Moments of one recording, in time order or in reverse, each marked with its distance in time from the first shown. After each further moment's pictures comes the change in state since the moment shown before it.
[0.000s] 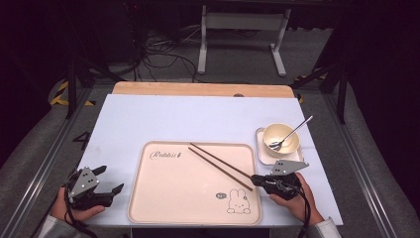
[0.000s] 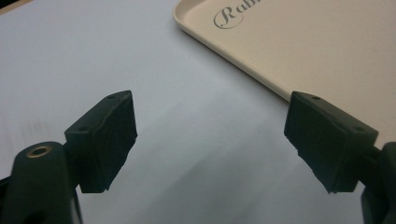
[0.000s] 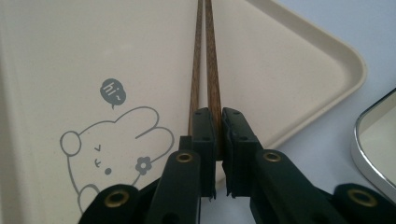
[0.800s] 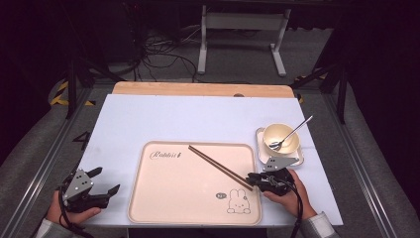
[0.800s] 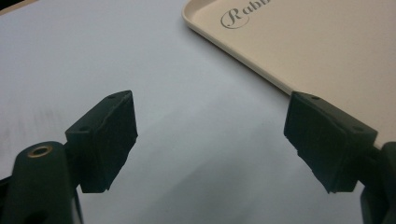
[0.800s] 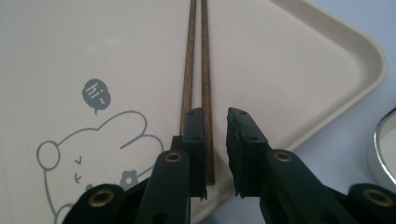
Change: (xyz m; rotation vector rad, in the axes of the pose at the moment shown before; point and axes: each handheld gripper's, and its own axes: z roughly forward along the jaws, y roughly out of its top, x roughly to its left) left arm 0.004 -0.008 -0.007 -0.016 0.013 -0.036; right arm -0.006 0.006 0.018 0.046 0.008 0.028
